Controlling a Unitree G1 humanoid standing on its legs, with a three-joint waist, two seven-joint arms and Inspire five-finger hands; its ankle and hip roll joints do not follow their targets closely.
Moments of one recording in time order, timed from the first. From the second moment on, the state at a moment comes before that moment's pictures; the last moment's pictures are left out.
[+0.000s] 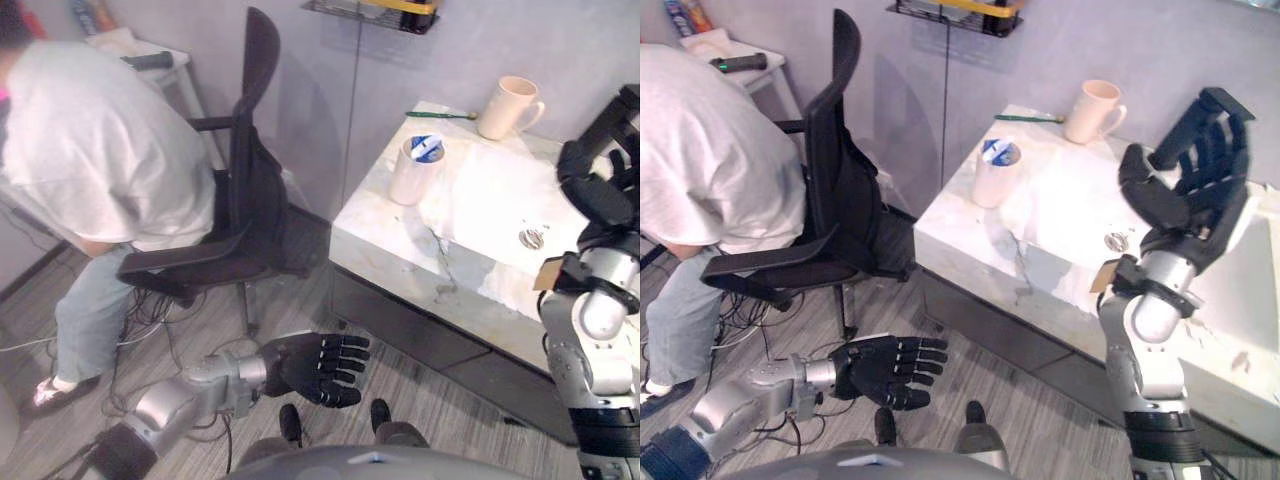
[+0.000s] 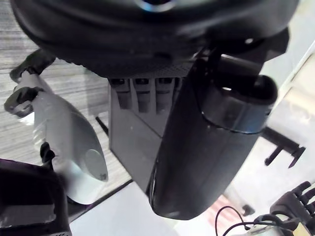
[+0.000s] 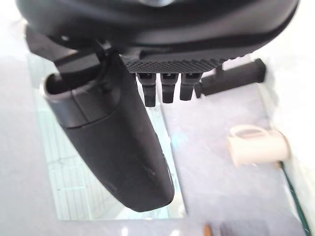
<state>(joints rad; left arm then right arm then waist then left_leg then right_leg) 0.03 0.69 -0.54 -0.09 -0.69 0.35 -0.56 -0.01 -0.57 -0.17 -0.23 0.55 -0.34 -0.65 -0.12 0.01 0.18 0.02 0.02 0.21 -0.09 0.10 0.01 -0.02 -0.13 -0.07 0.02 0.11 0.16</state>
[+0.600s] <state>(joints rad) 0.08 0.60 -0.32 0.26 -0.63 0.11 -0.29 0.07 -0.67 -0.65 -0.07 0.16 -0.05 -1.35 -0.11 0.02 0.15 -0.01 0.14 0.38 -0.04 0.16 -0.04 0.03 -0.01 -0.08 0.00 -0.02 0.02</state>
